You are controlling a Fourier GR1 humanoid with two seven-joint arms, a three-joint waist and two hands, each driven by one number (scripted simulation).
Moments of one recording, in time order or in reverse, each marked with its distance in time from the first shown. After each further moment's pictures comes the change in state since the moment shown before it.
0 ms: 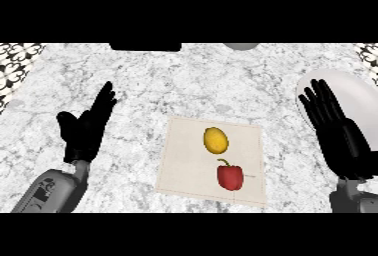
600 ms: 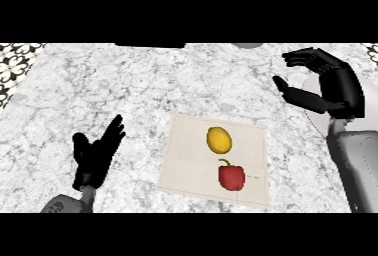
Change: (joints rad) left arm 0.161 -0.056 -0.027 0.068 0.058 -0.077 0.000; right arm -0.385 -0.101 -0.012 0.332 0.282 -0.096 -0.149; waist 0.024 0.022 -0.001
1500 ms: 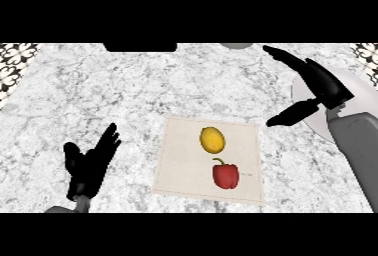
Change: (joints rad) left arm 0.081 -0.025 0.056 -0.012 -0.009 -0.046 -0.020; right arm -0.119 -0.136 0.182 0.145 0.180 0.294 0.002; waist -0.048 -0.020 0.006
